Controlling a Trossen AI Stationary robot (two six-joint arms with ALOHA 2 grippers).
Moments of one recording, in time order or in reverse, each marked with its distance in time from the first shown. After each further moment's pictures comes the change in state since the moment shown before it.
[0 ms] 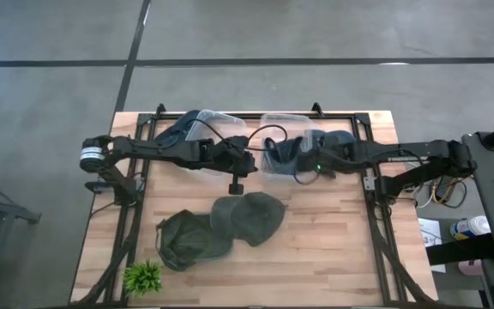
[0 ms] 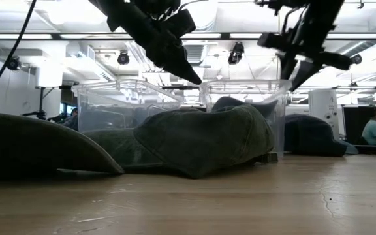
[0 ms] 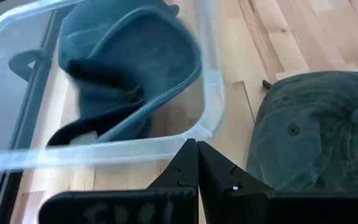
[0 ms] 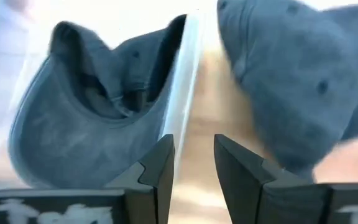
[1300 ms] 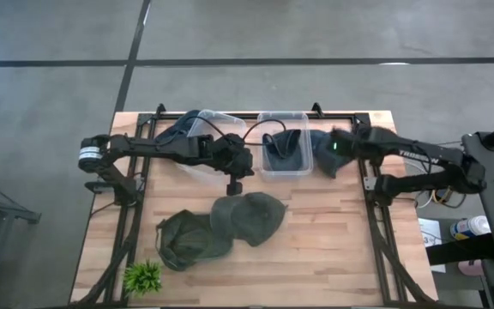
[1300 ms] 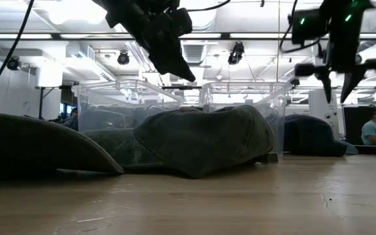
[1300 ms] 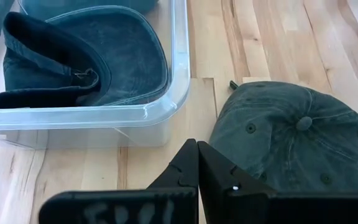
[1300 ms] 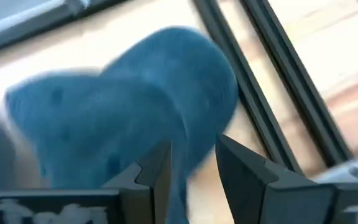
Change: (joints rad) left arm 0.022 -0.020 0.041 -0.129 0.126 -0.202; right arm -0.415 -0.182 -0.152 -0.213 0.020 0.132
